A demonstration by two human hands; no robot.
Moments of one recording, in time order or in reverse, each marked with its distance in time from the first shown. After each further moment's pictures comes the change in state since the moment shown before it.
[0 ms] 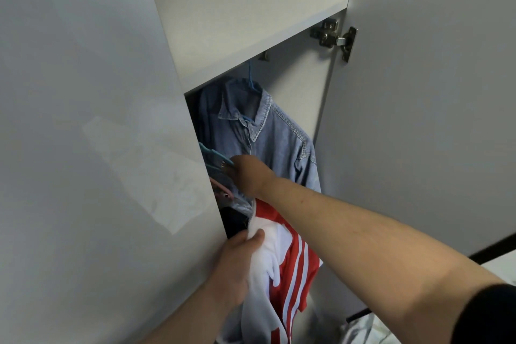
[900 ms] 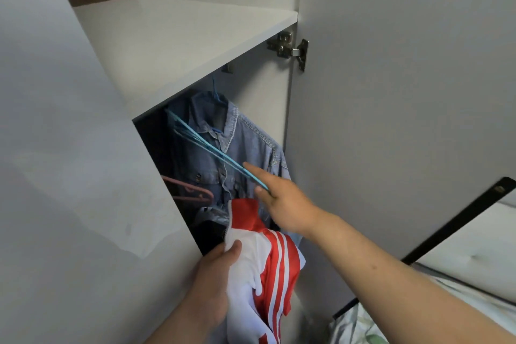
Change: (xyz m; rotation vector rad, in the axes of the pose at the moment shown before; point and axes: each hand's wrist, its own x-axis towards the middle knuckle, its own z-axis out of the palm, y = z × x) left_hand 0.001 0.005 0.003 -0.195 -0.110 0.058; right_hand -0.107 0.055 -0.048 0.214 0.240 -0.080
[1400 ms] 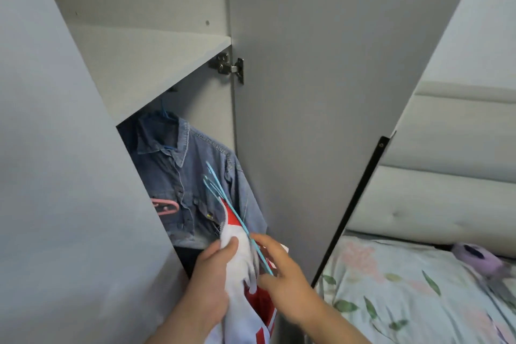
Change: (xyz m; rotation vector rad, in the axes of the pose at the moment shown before) left_hand -0.050 0.008 0.017 -0.137 -0.270 0.047; right_hand -0.162 -0.040 0.065 0.463 0.335 0.325
